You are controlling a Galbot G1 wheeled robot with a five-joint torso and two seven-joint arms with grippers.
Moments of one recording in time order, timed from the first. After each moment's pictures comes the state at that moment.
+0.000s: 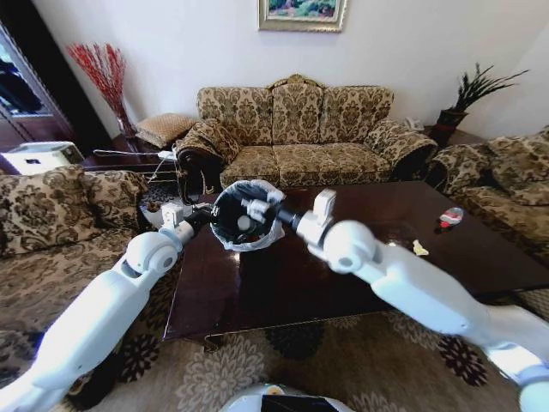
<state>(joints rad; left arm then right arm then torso) 0.87 -0.77 -0.35 -2.00 -0.77 0.48 -0.10 -0.21 0.83 -0.28 2.05 1.19 -0.27 0.27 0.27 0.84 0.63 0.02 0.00</state>
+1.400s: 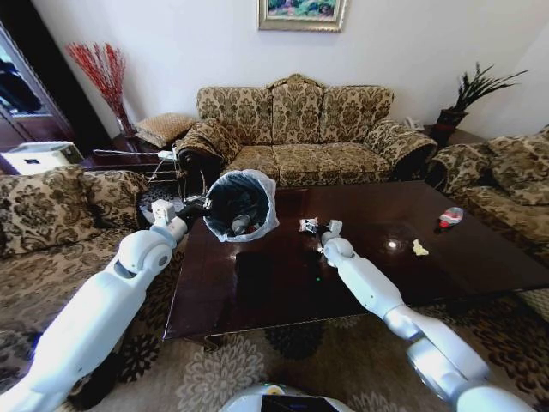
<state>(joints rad) 0.89 -0.79 -0.41 -2.05 -0.73 0.46 -0.09 -0.38 1.23 -0.14 0.94 0.86 -0.15 0.20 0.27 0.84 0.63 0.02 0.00</state>
